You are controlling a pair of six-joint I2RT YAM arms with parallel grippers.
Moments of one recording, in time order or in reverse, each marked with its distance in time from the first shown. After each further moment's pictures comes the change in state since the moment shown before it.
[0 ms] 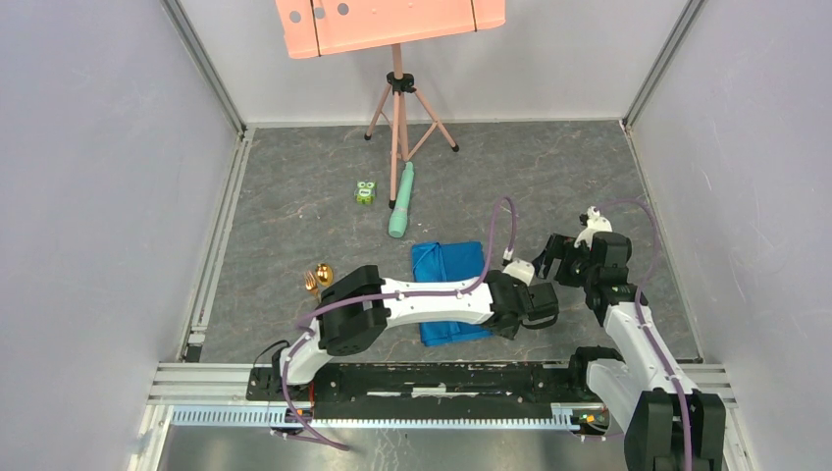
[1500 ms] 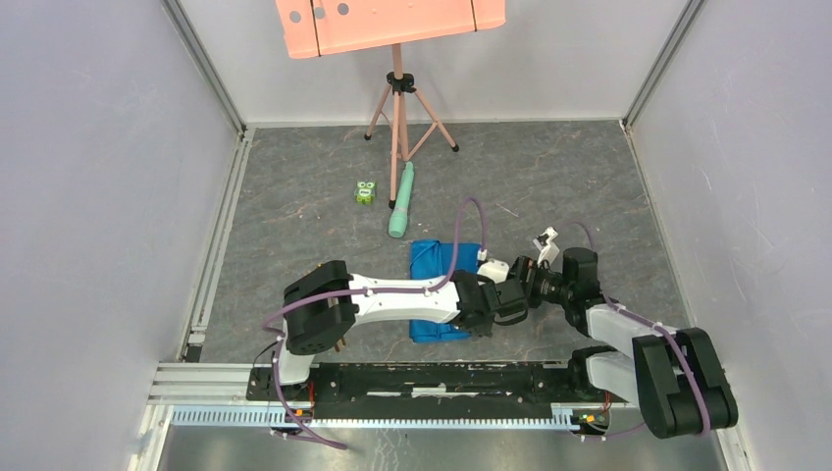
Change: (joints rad) left arm 0.039 -0.194 -0.314 0.178 0.089 -0.002; right arm 0.165 0.237 -0.205 0.460 -0.552 0.285
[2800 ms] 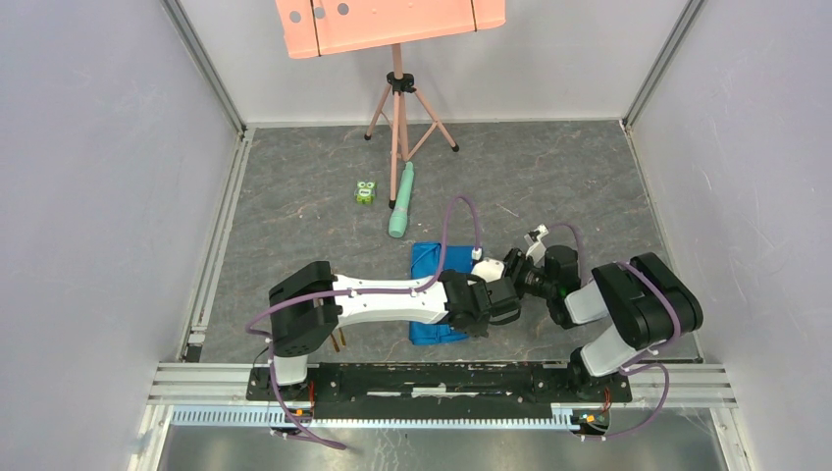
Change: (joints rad) left arm 0.000 -0.083 -0.070 0.038 0.021 0.000; right arm 0.143 0.451 -0.012 0.625 0.128 0.398
